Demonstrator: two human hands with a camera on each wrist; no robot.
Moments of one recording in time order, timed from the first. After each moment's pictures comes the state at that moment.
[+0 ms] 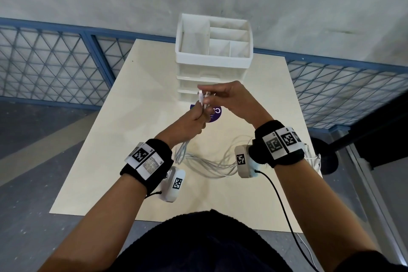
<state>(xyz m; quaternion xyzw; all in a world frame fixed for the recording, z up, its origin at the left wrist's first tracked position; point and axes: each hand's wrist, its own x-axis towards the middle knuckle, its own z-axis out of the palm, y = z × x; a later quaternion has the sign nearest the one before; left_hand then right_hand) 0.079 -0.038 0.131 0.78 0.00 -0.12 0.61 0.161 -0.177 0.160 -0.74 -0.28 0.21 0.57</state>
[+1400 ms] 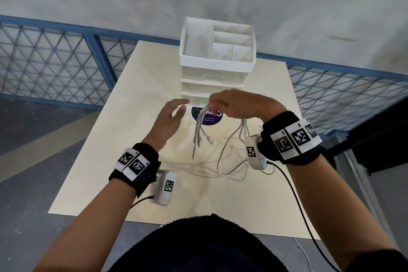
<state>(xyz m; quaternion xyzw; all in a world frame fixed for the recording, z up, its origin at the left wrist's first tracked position) 0.075 0.001 0.110 0.77 0.14 0.06 0.61 0.154 -0.169 0.206 -0.87 -0.39 0.25 0.14</state>
